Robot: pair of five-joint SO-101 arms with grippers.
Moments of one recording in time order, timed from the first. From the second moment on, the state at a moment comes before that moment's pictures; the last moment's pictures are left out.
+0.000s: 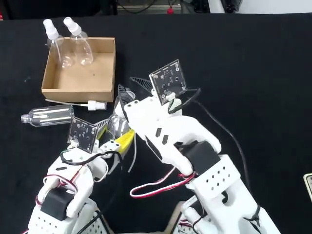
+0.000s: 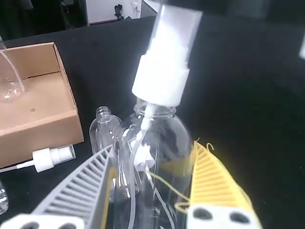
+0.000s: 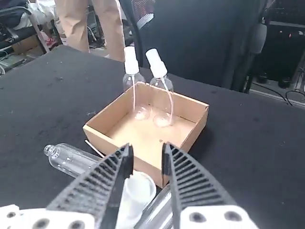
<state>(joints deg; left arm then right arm) 18.0 -104.0 78.8 53.5 1.7 -34.7 -50.9 43.0 36.4 -4.3</state>
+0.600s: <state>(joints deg) 18.0 -104.0 78.8 53.5 1.7 -28.0 -49.4 42.3 36.4 -4.2</state>
